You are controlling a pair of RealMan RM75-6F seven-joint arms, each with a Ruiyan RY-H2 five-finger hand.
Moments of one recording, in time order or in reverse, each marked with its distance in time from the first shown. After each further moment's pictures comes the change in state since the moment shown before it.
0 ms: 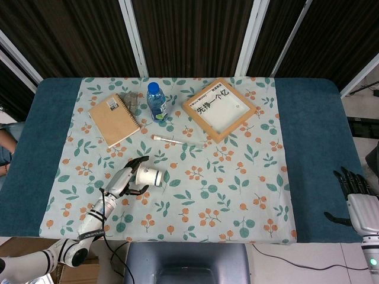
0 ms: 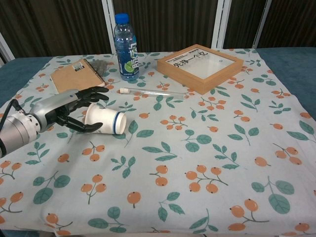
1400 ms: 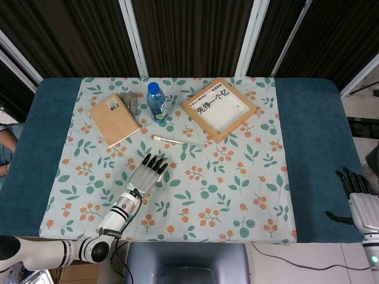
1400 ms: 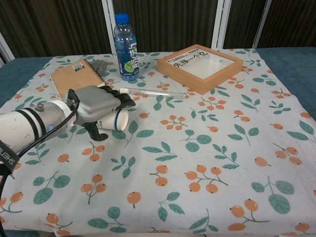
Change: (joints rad) left arm -0.223 0.005 0.000 -0.257 -0.475 0.008 1.476; right arm 0.011 -0.029 0.003 0.078 0.017 -0.036 0.069
